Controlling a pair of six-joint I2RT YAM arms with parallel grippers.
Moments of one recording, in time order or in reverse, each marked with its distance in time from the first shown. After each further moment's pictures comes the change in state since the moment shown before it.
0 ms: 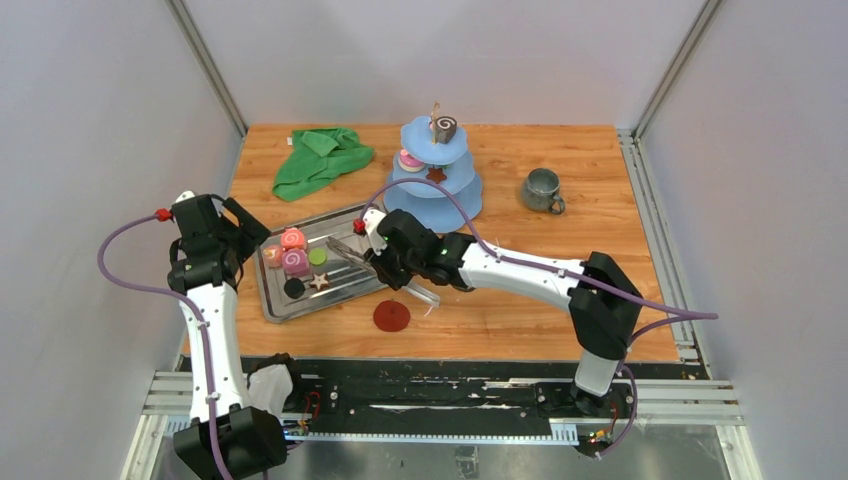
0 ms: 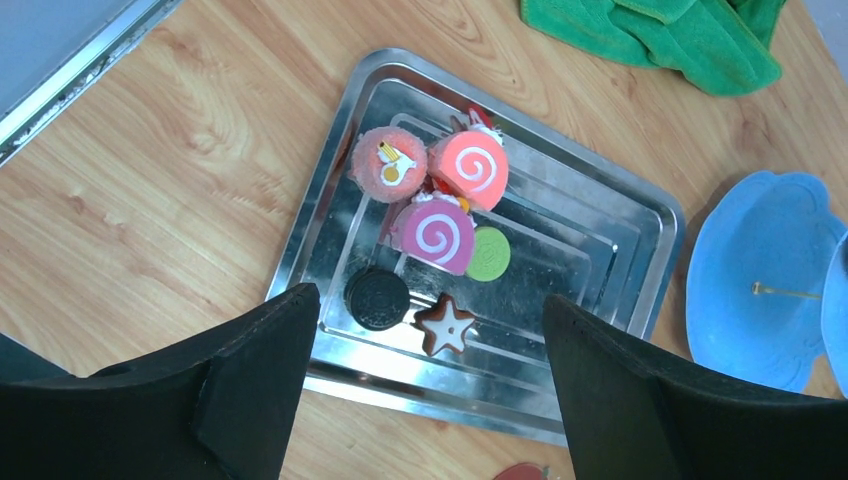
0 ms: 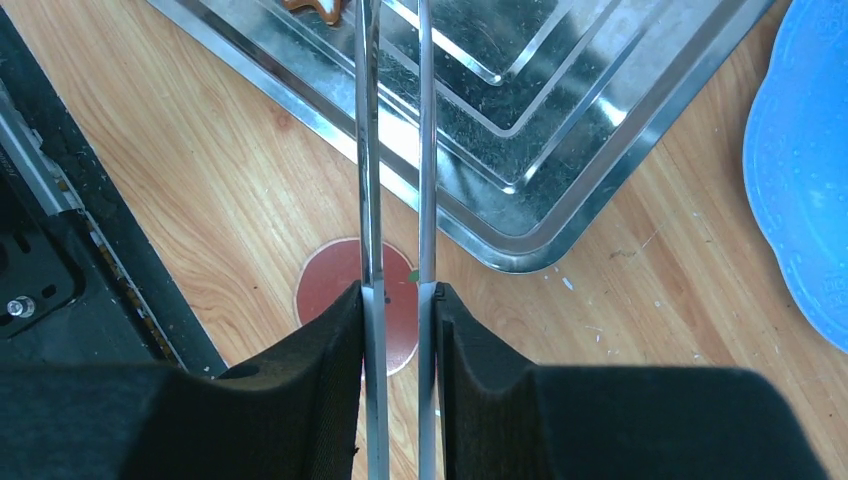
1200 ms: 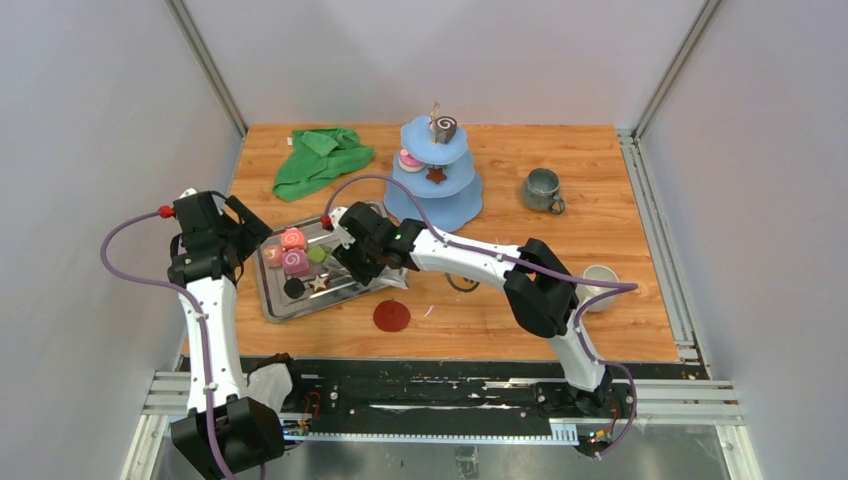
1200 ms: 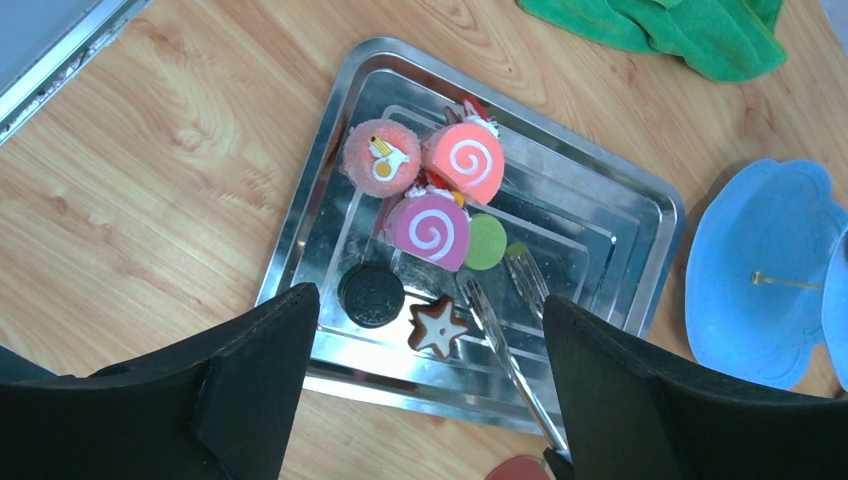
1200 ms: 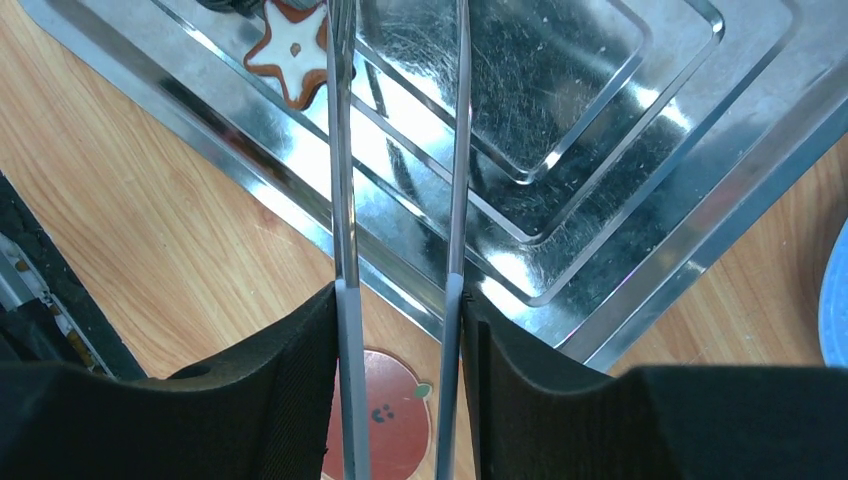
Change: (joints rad) left arm 0.000 0.036 0.009 0.000 0.025 0.004; right arm 0.000 0.354 0.399 -0.155 -0.030 -0.006
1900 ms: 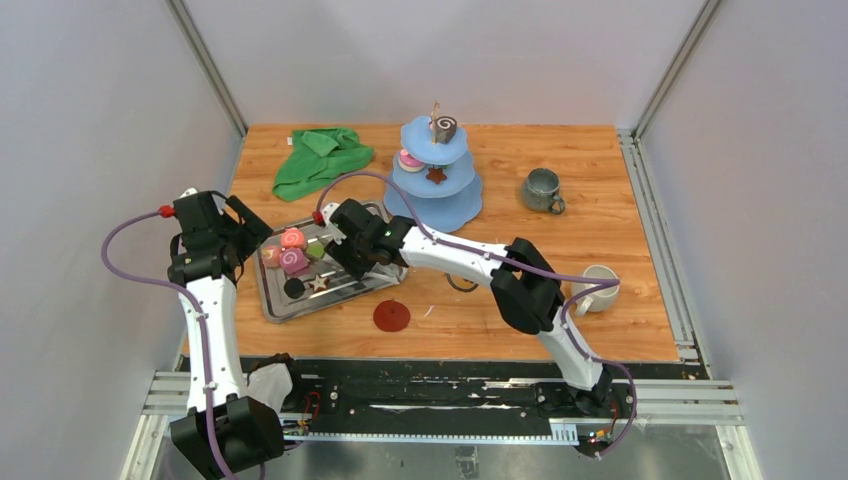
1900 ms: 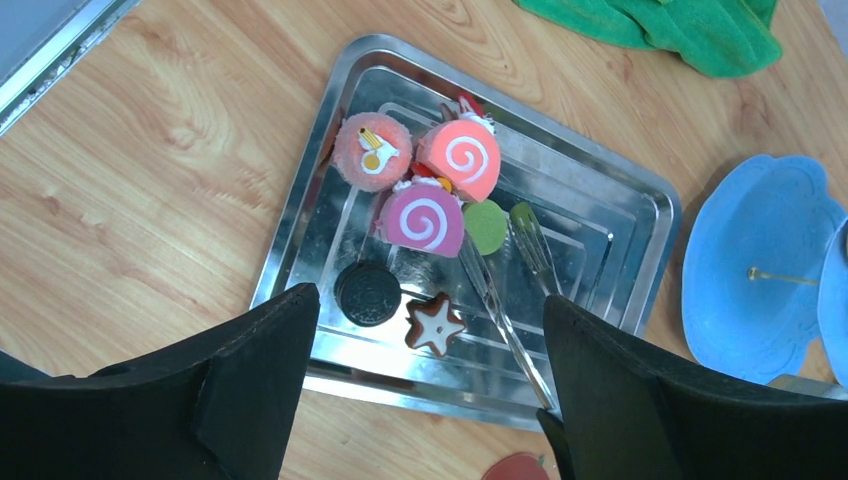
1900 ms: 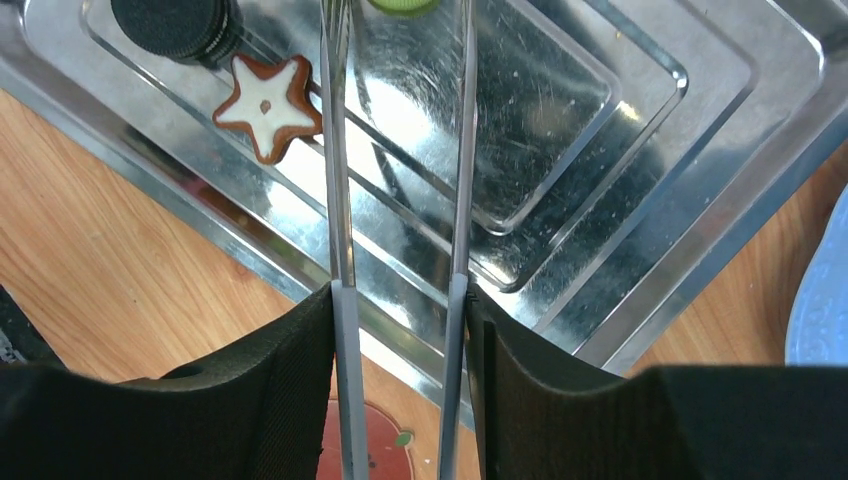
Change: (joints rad) left arm 0.000 0.005 0.002 0.000 0.008 0.000; right arm 0.000 0.092 0.125 -0.026 0.046 -0.013
